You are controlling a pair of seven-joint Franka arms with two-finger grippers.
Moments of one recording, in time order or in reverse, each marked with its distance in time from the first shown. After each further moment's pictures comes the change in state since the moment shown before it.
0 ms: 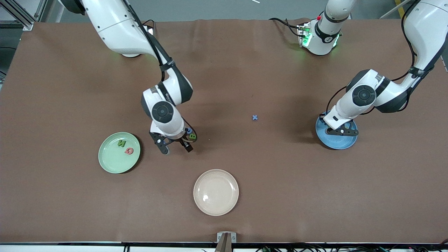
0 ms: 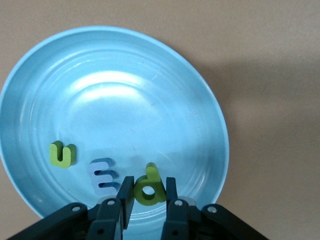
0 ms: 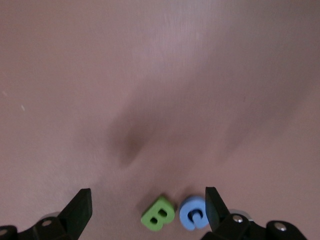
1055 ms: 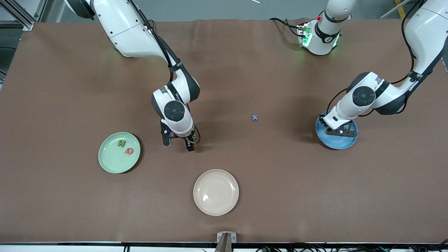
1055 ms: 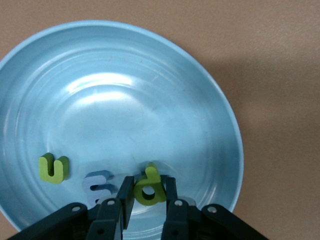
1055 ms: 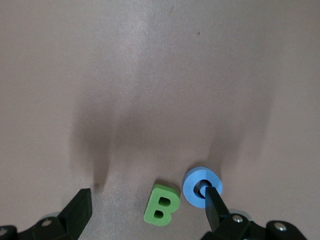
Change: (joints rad) left arm 0.005 0.052 0.034 -0.003 0.073 0.037 0.000; right arm 0.029 0.050 -0.003 0.001 0.001 0.042 0.446
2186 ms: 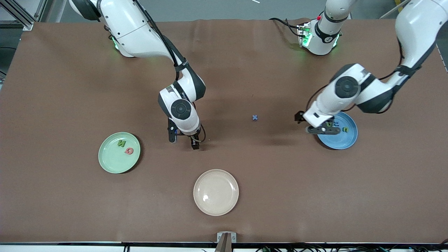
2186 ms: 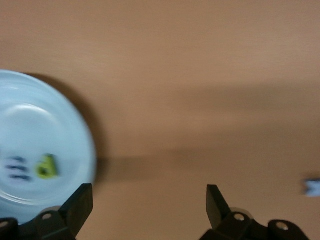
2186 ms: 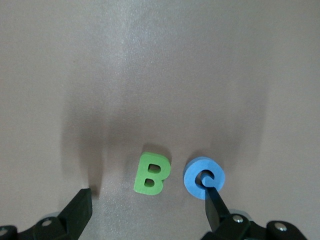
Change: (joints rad) left arm -0.191 0.004 -0.208 0.133 -0.182 -0.130 -0.281; right arm 0.037 0.017 0.001 0.031 0.035 -0.023 0.058
